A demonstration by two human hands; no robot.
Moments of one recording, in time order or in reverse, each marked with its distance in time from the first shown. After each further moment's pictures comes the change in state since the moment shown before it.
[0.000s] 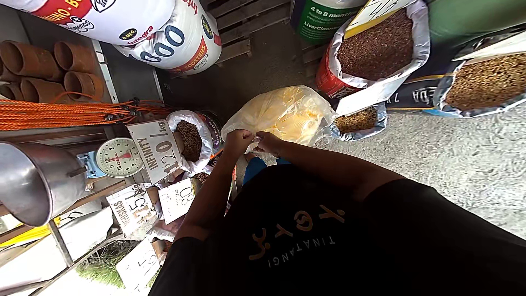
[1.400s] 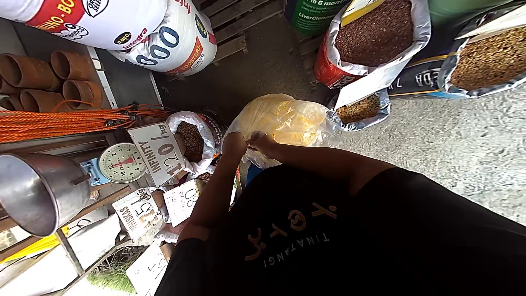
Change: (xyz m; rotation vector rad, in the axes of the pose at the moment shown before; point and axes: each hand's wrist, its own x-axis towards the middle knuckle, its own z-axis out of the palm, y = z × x) left_hand -0.003 -0.009 0.001 0.472 -0.252 -0.218; right_hand 0.008 0.007 0.045 0.189 0.136 0.022
